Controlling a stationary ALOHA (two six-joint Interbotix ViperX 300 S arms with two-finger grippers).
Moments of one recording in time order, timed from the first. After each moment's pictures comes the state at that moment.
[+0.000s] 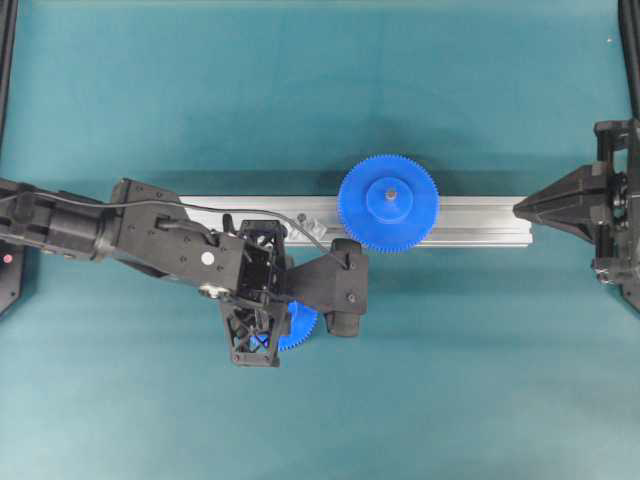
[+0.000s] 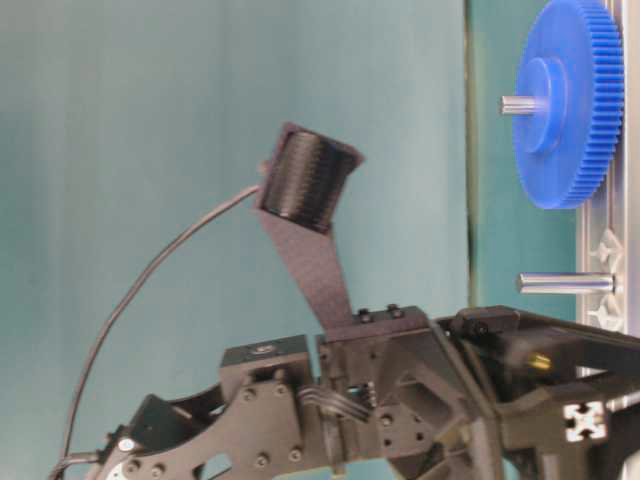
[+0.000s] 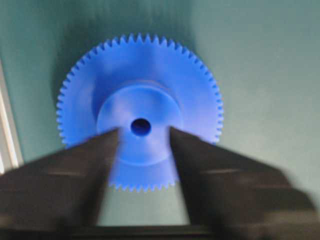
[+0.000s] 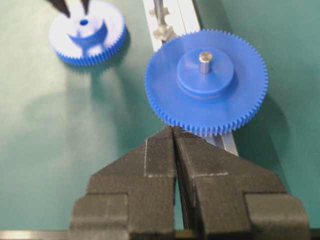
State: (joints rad) left arm -0.13 0.22 0.29 0.02 0.79 -0.10; right arm -0.09 -0.96 1.22 0.02 0.21 0.12
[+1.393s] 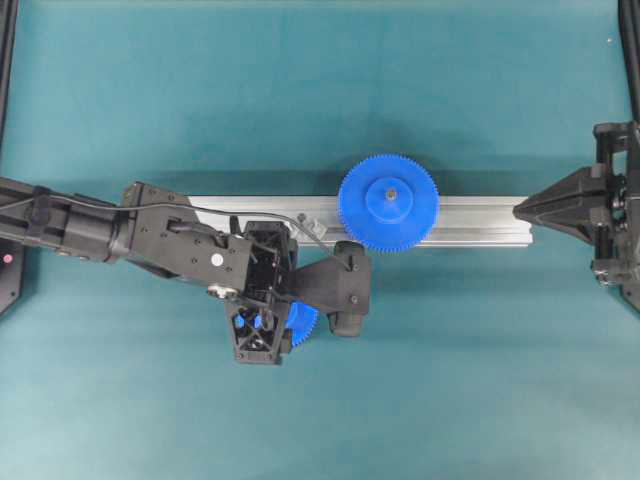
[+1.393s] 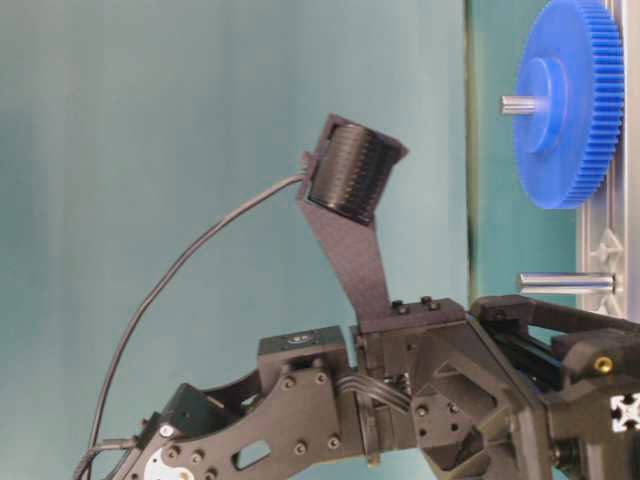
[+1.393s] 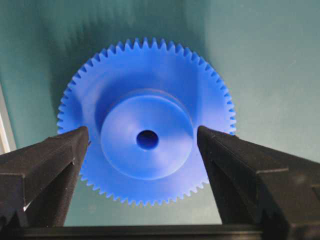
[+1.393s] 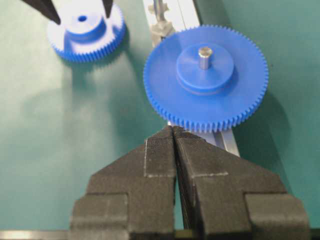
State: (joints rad) left arm -0.13 0.26 0.29 0.02 0.77 -0.07; right arm -0.09 -0.96 1.24 0.02 0.20 0.12
